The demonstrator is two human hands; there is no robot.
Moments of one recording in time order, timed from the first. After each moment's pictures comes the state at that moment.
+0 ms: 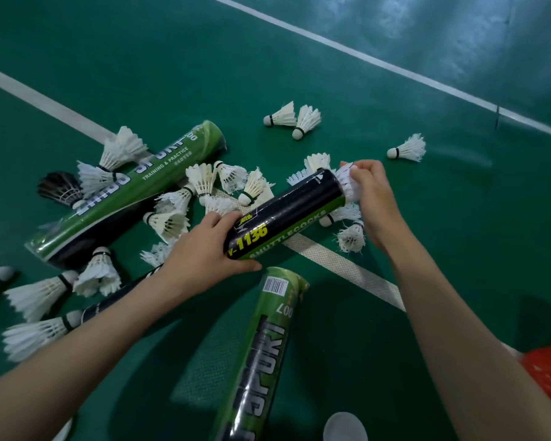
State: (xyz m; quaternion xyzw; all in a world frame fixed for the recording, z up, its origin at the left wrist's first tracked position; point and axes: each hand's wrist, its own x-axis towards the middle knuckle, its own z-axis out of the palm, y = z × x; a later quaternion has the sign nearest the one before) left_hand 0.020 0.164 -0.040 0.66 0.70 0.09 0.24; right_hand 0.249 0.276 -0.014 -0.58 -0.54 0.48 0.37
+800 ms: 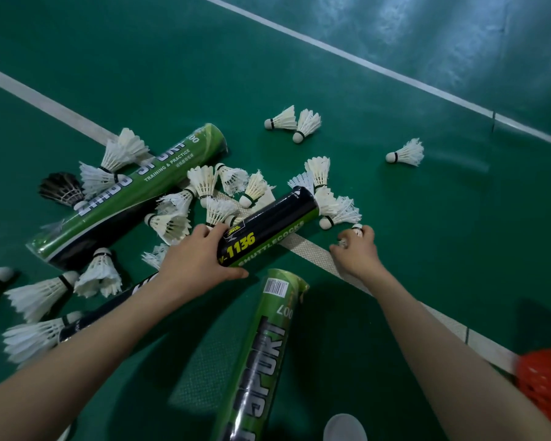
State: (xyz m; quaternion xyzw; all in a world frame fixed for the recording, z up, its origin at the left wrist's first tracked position) left_hand 0.011 0.159 -0.053 0.63 0.74 0.01 0.23; right_hand 0.277 0.258 -0.114 -0.72 -0.60 0.34 0.05
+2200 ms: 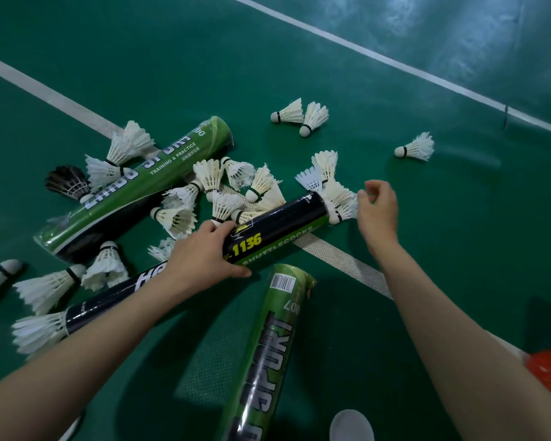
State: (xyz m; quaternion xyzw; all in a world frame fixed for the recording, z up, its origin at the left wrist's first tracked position) left_hand 0.005 0.162 -0.064 0.63 0.73 0.02 0.25; right_hand 0.260 0.291 -0.081 -0.71 -0.54 0.30 0.34
